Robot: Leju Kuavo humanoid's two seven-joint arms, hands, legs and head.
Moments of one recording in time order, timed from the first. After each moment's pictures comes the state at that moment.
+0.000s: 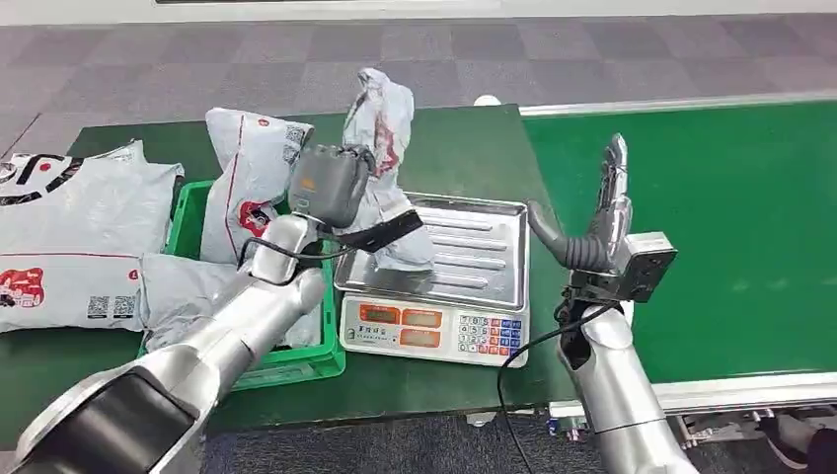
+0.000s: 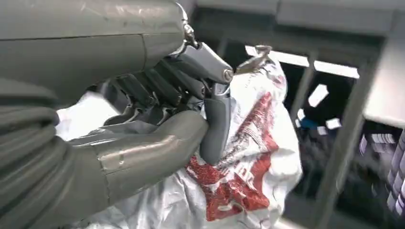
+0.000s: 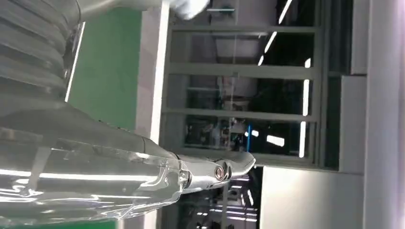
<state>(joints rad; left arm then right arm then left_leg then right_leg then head) -0.97 -0.18 -0.73 -0.43 -0.91 0.68 -0.06 -0.37 0.03 0.16 -1.33 -0.12 -0.27 -0.62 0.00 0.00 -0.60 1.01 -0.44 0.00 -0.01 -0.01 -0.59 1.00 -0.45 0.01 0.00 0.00</state>
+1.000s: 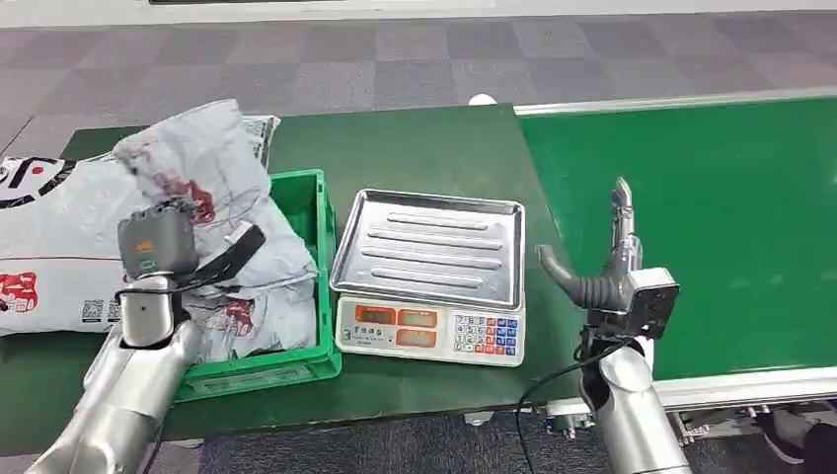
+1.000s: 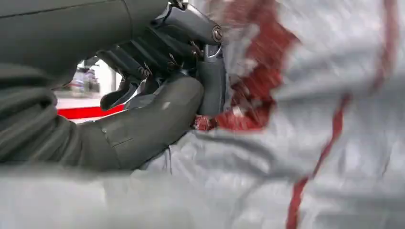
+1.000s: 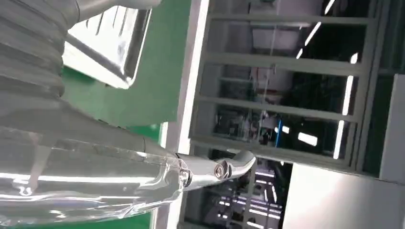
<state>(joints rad) -0.54 0.15 -0.15 -0.85 -1.46 0.45 0.25 -0.21 -0.03 0.10 -1.43 -0.03 -0.25 -0.55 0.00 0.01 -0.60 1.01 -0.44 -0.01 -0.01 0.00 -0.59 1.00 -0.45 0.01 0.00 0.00</state>
